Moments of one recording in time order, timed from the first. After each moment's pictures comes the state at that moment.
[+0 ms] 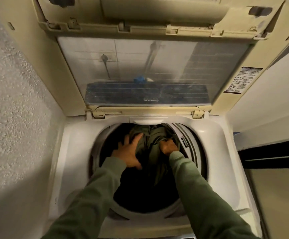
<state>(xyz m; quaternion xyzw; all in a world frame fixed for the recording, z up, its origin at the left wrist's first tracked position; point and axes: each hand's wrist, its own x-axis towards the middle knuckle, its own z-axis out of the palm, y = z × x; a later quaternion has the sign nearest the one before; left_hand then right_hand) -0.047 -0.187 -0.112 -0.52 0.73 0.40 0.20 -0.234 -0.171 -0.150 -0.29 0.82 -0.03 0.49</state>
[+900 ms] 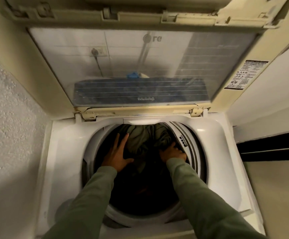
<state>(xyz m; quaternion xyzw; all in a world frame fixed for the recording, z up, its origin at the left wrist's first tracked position) -0.027 -0.187 -0.198 -0.56 0.70 0.44 0.04 -0.244 -0.152 -0.175 -0.36 0.84 0.20 0.35</state>
